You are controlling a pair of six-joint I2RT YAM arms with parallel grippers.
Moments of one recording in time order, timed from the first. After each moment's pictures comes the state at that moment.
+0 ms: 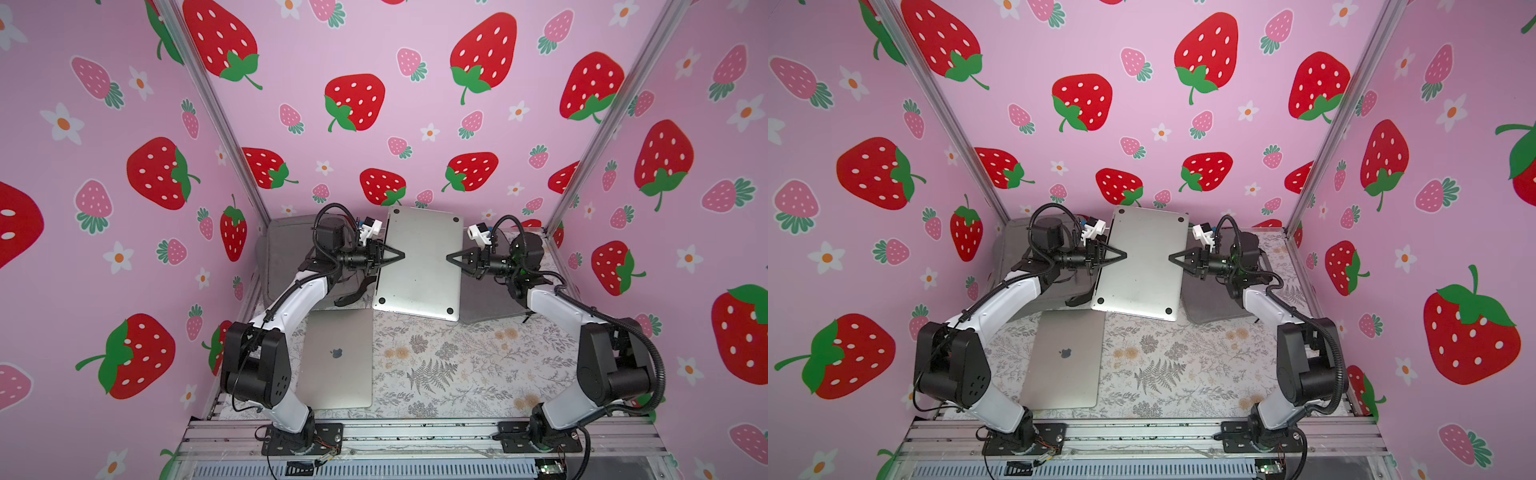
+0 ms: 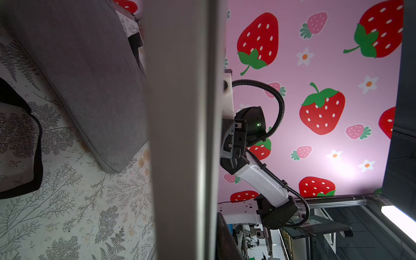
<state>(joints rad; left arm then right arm) -0.24 1.62 1.28 0.00 1.17 -0.91 0.29 1.60 1.02 0.57 -1.24 1.23</state>
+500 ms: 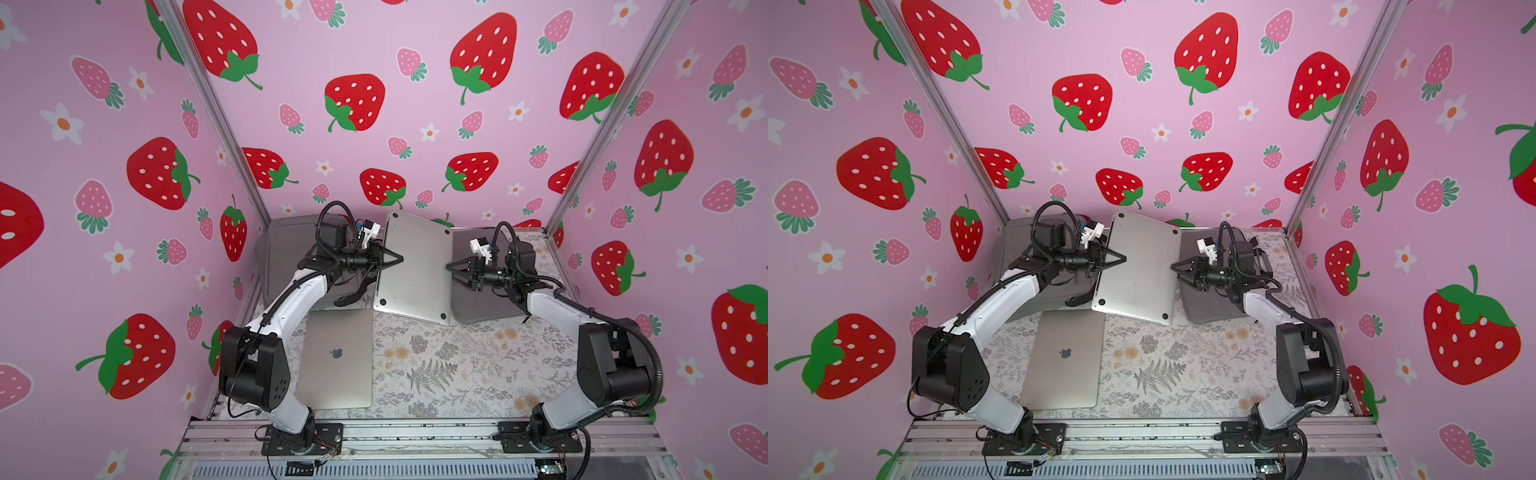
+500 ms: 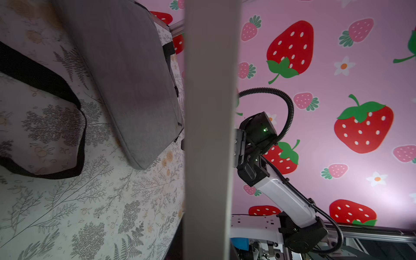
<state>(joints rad) -0.25 1.59 1.34 -0.29 0.98 -0.75 0.27 1.58 0.97 0.21 -1.07 0.93</state>
